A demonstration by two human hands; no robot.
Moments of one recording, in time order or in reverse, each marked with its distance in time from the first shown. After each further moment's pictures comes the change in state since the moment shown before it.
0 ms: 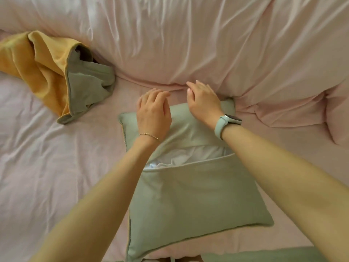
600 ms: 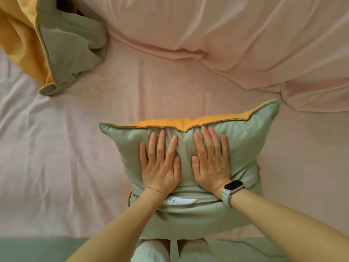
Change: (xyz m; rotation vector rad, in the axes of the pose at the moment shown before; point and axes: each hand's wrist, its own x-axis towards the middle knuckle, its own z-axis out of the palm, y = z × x) left_hand -0.169 -0.025 0.051 0.373 -0.205 -0.017; right_hand -0.163 0.044 0.102 -0.240 0.121 -0.251
